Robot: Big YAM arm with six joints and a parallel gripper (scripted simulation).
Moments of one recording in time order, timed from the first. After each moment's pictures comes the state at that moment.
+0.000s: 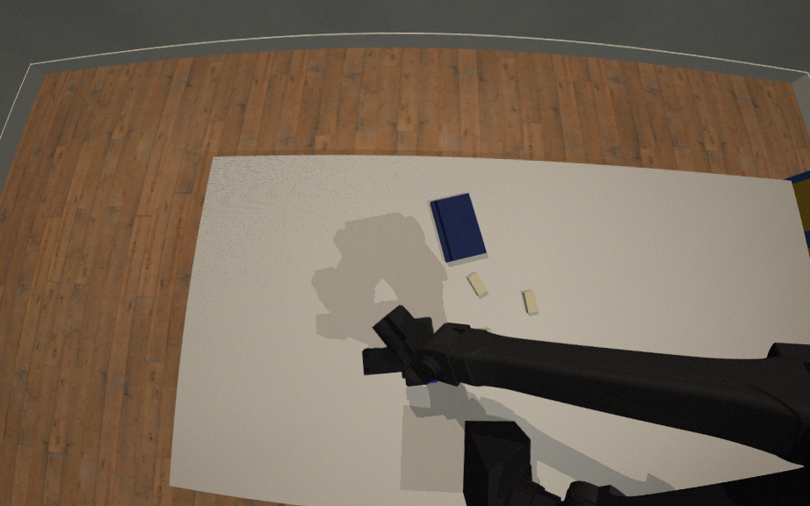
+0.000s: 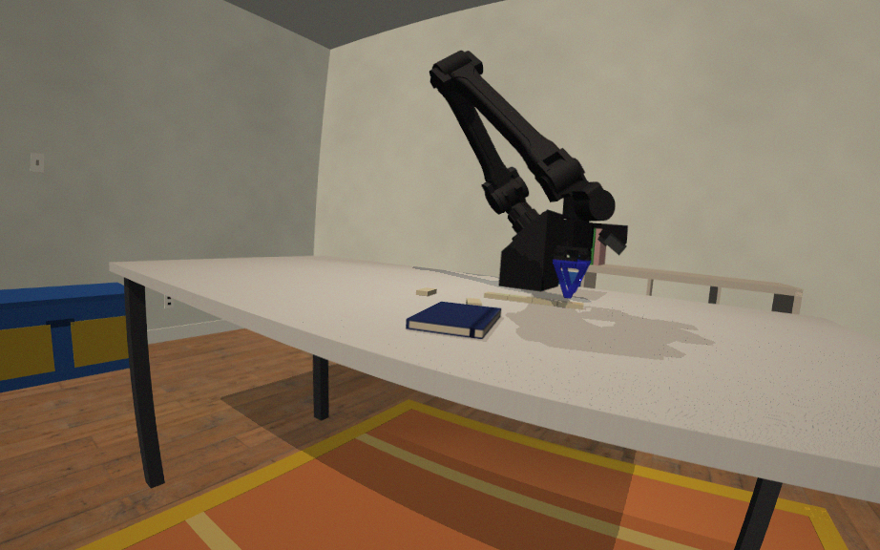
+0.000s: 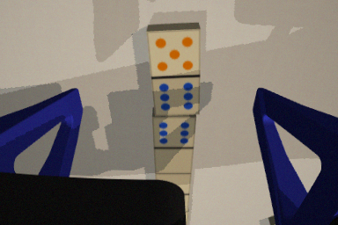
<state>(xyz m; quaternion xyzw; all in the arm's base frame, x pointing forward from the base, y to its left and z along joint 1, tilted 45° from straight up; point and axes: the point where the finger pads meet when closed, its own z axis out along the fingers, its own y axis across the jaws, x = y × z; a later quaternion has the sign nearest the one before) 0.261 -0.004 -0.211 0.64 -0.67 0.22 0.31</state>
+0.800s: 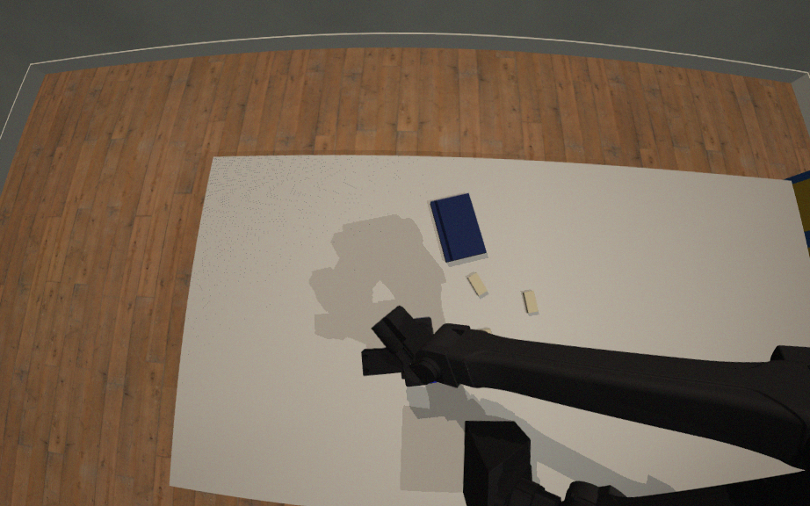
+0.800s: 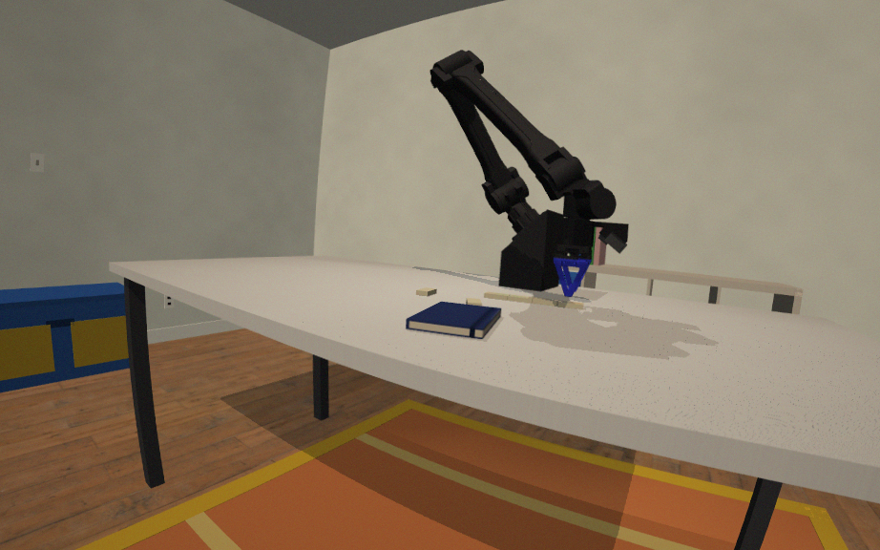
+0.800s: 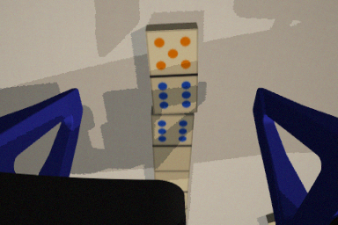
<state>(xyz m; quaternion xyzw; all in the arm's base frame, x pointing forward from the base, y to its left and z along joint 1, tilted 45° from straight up) 0.262 -0.002 -0.210 0.64 -0.67 0.22 0.30</state>
